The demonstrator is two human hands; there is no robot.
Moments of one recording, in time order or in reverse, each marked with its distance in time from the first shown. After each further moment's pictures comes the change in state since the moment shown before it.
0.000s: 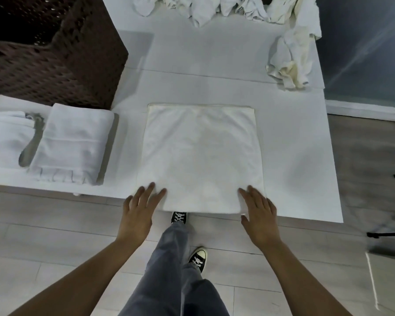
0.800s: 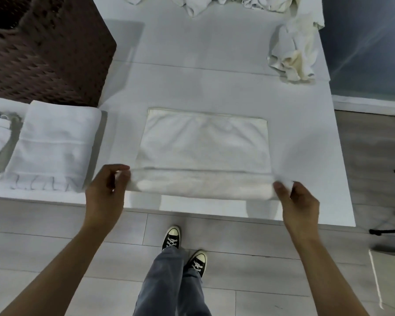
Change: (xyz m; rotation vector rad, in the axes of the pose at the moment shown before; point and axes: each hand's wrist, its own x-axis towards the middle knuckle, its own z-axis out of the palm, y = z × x) left_hand 0.031 -0.012 -0.079 -0.878 0.445 -0.301; right_hand 0.017 -0.006 -0.077 0.880 0.390 0.405
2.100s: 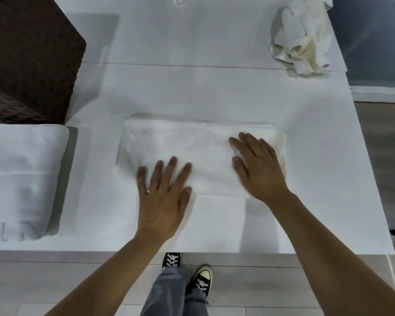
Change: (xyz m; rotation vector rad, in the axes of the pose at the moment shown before) left_hand 0.052 -0.008 0.155 0.777 -0.242 0.573; right_hand 0.152 0.021 0.126 -0.795 -0.187 -0.783
